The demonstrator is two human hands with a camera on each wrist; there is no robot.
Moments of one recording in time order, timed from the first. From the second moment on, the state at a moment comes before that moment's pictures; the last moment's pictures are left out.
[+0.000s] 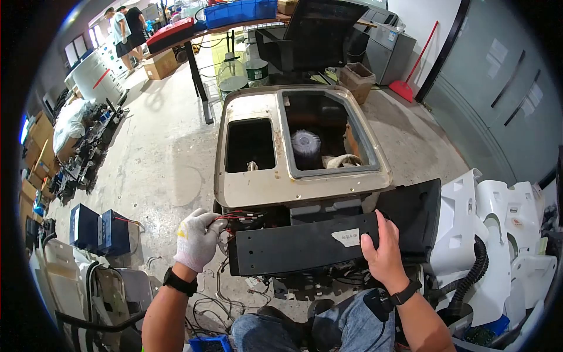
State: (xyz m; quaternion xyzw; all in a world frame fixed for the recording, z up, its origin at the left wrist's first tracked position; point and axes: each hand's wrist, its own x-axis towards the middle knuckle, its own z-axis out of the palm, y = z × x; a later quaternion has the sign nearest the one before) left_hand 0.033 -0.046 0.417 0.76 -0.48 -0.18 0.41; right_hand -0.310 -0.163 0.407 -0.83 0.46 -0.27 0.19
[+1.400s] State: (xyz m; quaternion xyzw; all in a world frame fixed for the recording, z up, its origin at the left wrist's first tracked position) left_hand -0.026 0.059 0.326 0.78 -0.44 -0.24 0.37; right_hand -0.314 -0.179 0.384 -0.83 0.44 -0.28 0.20
